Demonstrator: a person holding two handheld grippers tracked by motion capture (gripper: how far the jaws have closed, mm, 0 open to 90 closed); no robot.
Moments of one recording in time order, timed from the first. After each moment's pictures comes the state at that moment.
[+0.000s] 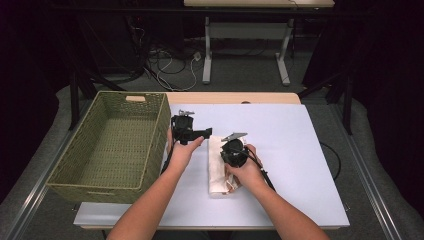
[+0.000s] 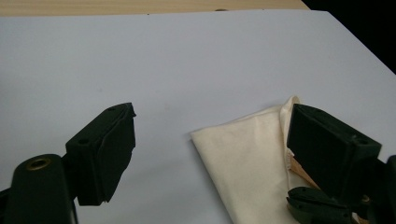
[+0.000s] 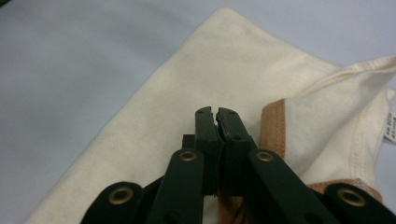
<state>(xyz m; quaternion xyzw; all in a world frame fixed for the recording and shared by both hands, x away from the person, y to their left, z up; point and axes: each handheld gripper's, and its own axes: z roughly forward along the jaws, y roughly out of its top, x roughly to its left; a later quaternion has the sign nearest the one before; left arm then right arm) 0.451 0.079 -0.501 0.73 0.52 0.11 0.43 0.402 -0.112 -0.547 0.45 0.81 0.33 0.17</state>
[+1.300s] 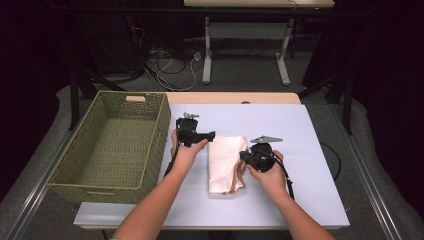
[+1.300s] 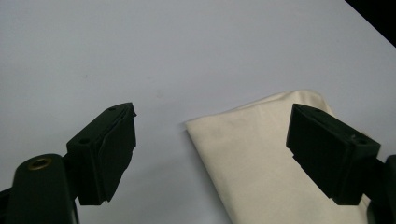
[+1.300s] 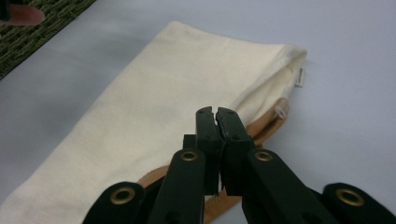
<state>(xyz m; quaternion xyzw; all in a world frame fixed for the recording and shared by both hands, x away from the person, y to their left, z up) 0.452 0.068 -0.514 0.74 0.52 0.11 0.41 0.376 -0.185 -0.537 0.50 0.75 0.41 0.15</state>
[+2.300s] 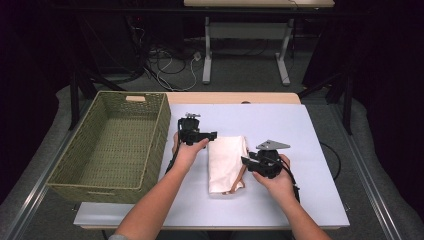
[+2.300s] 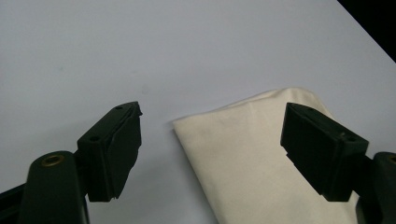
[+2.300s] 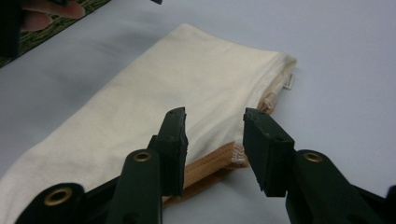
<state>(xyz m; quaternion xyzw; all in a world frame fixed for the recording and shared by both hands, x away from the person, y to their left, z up) 0.462 0.065 -0.521 0.74 0.52 0.07 0.42 0.354 -0.198 -0.530 0.45 0.77 0.42 0.17</state>
